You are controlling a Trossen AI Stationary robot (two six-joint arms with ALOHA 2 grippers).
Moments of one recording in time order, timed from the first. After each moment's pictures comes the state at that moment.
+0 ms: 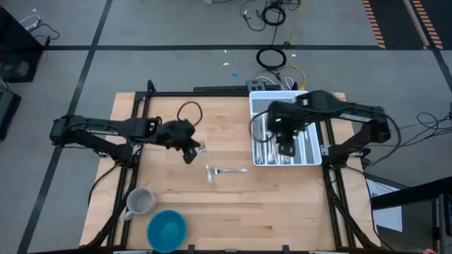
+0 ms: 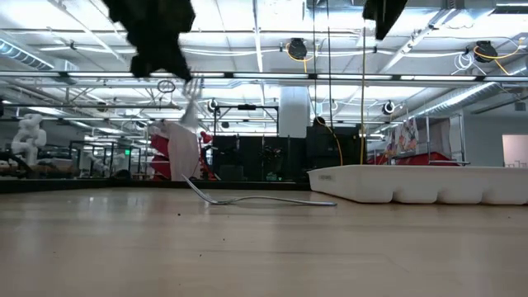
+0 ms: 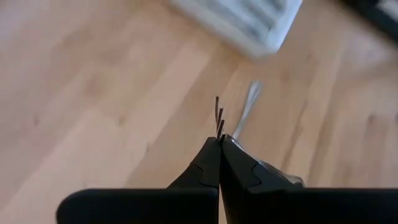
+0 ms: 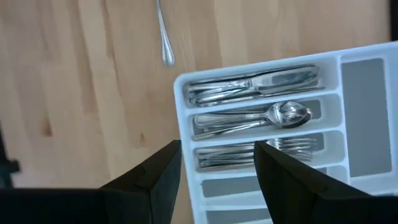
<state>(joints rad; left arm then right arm) 0.00 1.17 0.94 -0.60 -0.09 -0.56 -0.06 1.51 1.76 -1.54 0.00 0.10</state>
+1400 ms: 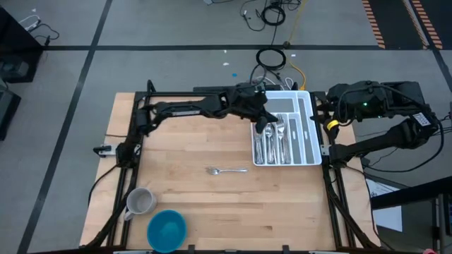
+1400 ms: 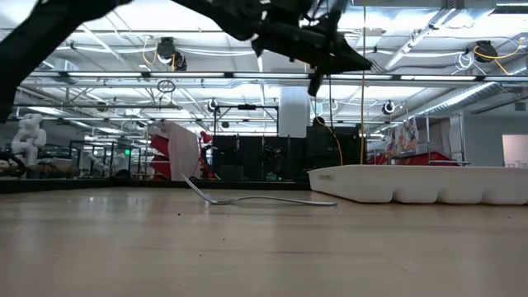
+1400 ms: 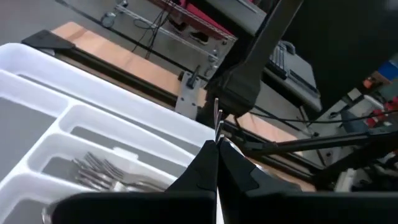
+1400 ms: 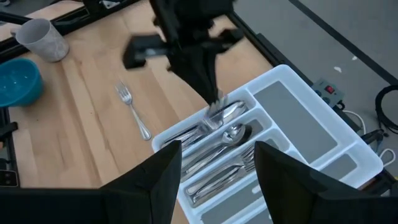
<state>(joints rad) 0.27 2.13 1.86 -0.07 0.40 -0.37 -0.06 1.04 1.76 -1.54 0.24 0.43</state>
